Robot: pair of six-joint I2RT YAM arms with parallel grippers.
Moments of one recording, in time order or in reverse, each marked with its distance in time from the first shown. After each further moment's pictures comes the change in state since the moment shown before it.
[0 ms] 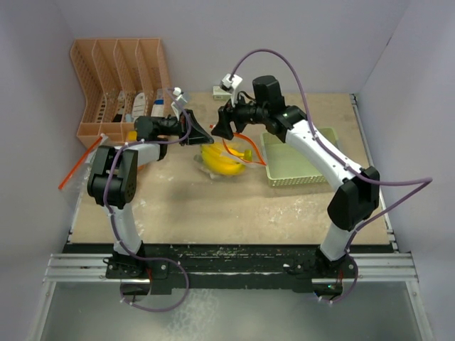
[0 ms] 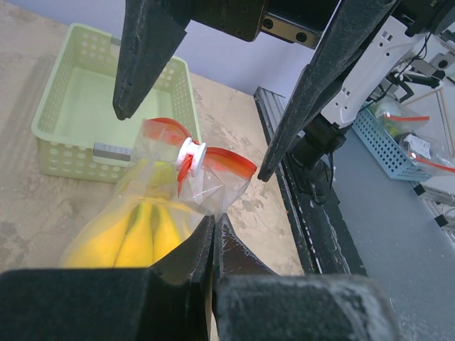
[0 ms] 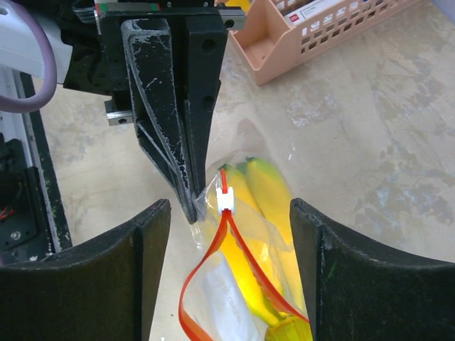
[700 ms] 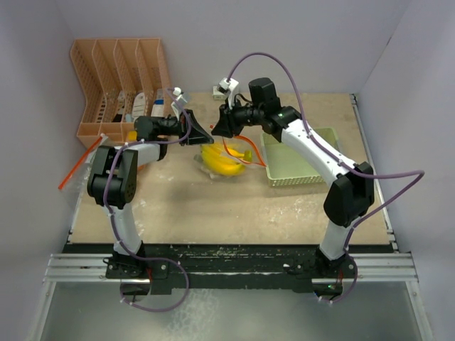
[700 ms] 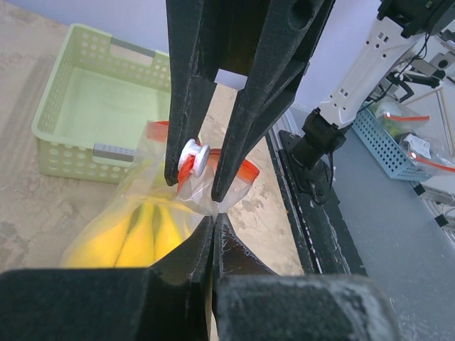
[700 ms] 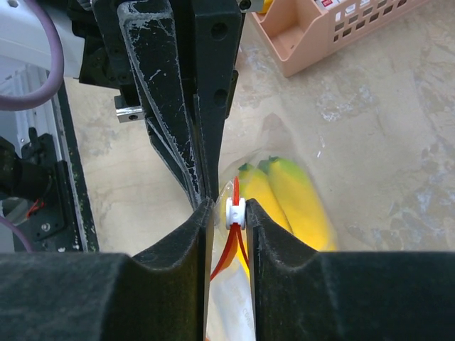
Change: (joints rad) left arm 0.000 -0.001 0.000 0.000 0.000 0.000; right arm 0.000 0.047 0.000 0.010 -0.087 0.050
